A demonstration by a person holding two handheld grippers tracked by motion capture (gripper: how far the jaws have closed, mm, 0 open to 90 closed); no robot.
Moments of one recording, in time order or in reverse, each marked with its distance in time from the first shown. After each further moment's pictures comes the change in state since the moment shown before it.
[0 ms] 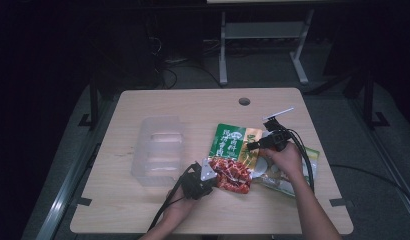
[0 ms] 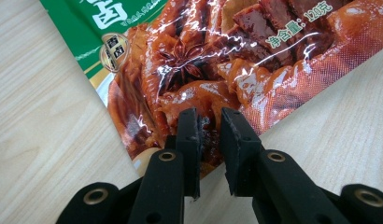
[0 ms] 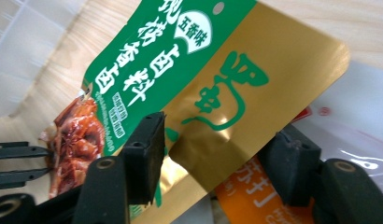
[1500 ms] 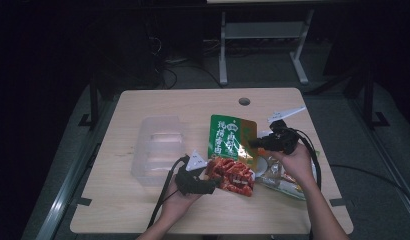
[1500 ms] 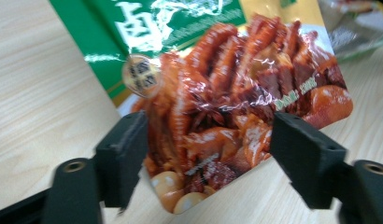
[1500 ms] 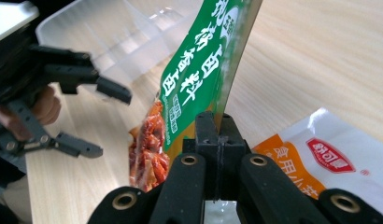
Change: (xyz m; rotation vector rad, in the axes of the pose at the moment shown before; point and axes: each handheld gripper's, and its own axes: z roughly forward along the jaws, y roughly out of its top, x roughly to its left) left arm 0.018 0.009 -0.026 -0.192 -0.091 -0.190; right arm 0.053 -0.014 -0.062 -0.179 0.119 -0.340
